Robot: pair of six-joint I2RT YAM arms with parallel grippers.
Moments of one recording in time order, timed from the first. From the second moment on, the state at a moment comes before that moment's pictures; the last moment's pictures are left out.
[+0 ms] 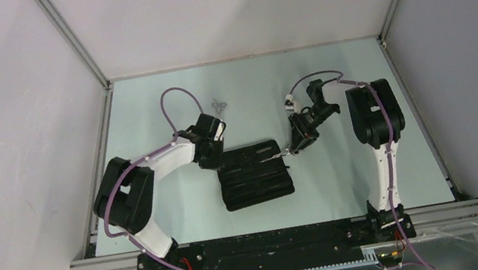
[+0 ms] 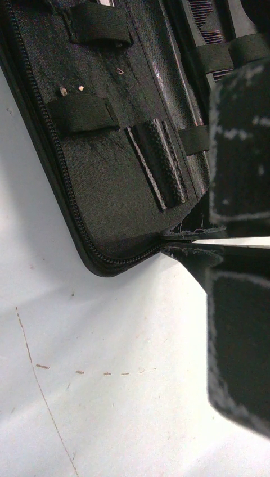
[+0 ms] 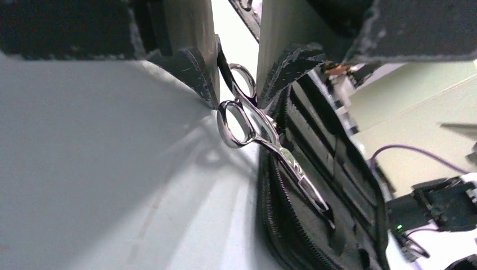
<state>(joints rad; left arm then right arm) -0.53 1.67 0.97 -0.50 0.00 -0.30 0.19 2.17 1.41 -0.92 -0.90 -0.24</state>
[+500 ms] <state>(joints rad) -0.53 1.67 0.97 -0.50 0.00 -0.30 0.19 1.90 1.24 -0.72 -0.49 -0.03</state>
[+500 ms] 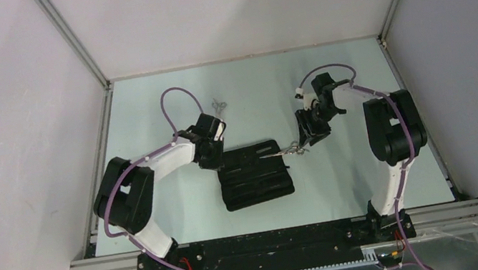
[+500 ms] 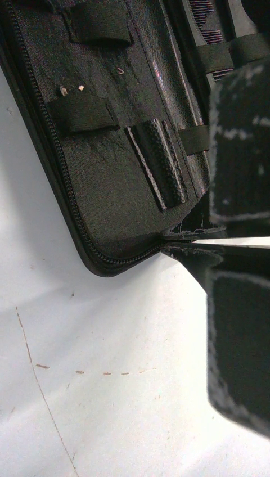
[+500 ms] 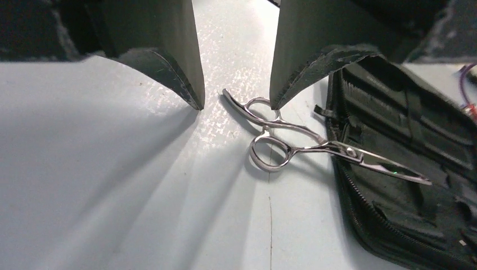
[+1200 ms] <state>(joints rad) -0.53 1.67 0.97 -0.50 -0.01 -0.31 0.38 1.85 1.20 -0.57 -0.19 0.10</state>
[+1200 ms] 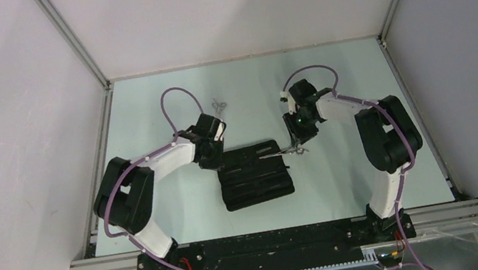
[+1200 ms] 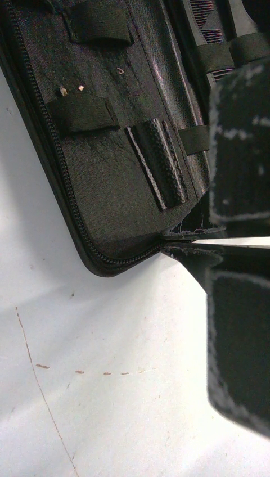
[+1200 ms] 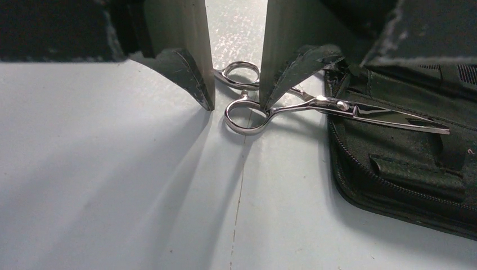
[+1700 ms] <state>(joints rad) -0.53 1.67 0.97 -0.50 -0.01 -0.31 0.50 1.75 1.19 -0.57 -0.05 0.13</state>
